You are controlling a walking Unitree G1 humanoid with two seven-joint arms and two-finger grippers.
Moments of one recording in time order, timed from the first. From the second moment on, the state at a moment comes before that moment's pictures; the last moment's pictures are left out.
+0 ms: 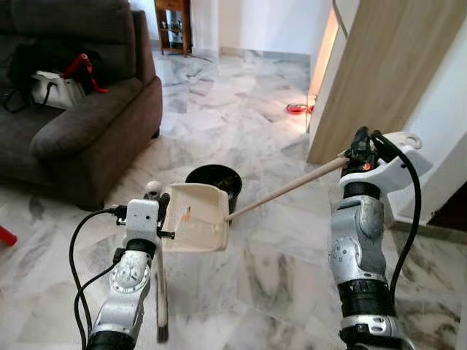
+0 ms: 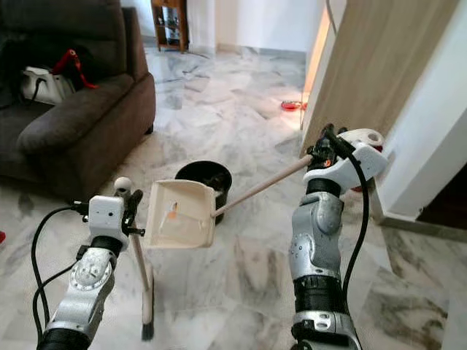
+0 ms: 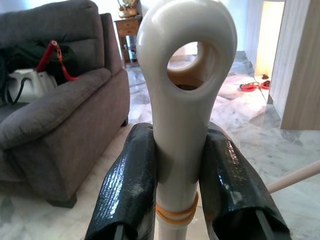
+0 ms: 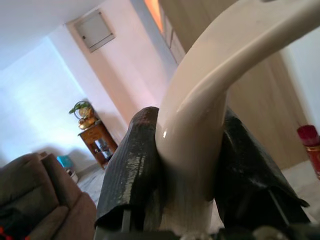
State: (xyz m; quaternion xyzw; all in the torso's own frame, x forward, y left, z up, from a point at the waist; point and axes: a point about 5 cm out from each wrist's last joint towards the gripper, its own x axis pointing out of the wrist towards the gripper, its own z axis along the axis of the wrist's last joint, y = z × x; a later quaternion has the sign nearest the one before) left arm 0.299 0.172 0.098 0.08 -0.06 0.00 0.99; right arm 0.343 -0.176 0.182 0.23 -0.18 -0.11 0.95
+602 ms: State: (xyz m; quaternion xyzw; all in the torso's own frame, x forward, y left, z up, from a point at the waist) left arm 0.296 0.177 0.094 0.08 -0.05 0.01 1.00; right arm 0.344 -0.165 0.179 0.22 -0.17 -0.09 0.96
